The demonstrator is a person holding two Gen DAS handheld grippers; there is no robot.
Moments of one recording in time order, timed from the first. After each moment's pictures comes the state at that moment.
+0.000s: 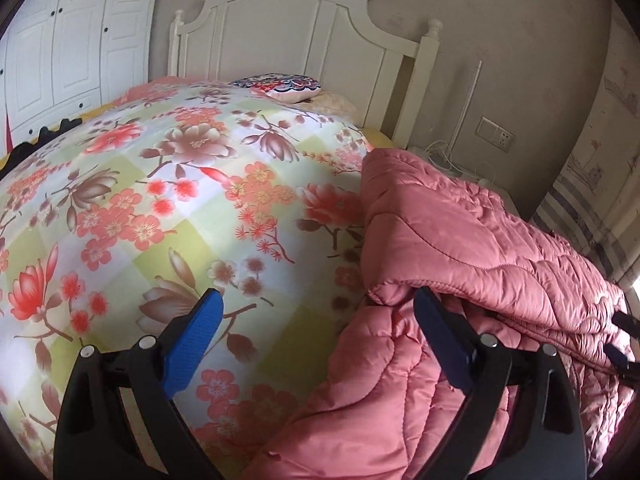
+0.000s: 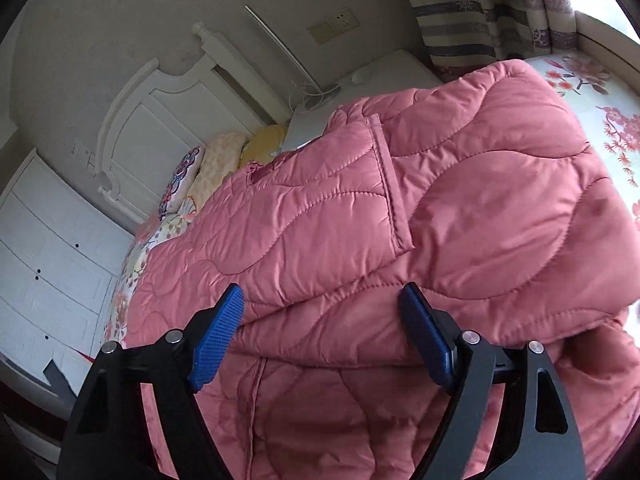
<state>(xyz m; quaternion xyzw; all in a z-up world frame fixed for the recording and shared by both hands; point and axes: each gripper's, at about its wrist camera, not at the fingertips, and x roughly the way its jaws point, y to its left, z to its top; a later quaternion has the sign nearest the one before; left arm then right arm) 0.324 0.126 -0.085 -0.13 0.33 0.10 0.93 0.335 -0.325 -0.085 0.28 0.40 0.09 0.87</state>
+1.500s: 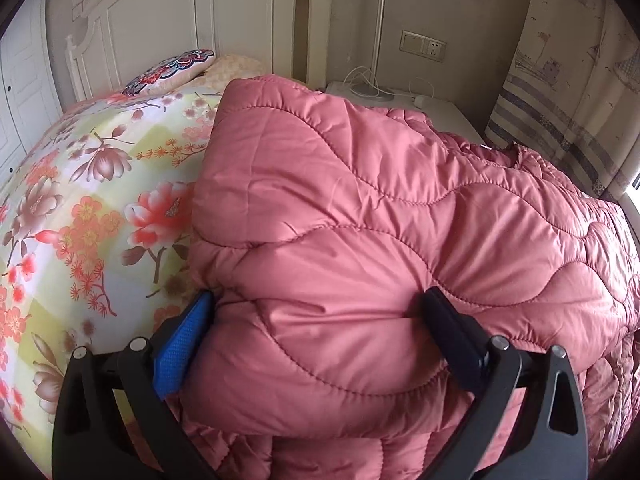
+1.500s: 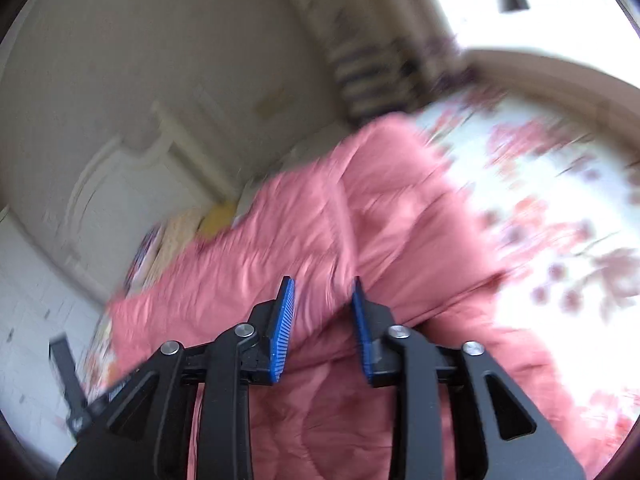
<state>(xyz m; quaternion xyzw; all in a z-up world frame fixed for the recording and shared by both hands) 0.418 0.034 -0.099 -0.01 0.42 -0.01 0.91 0.257 -0.384 -0.076 0.30 0.26 -0.06 0.91</state>
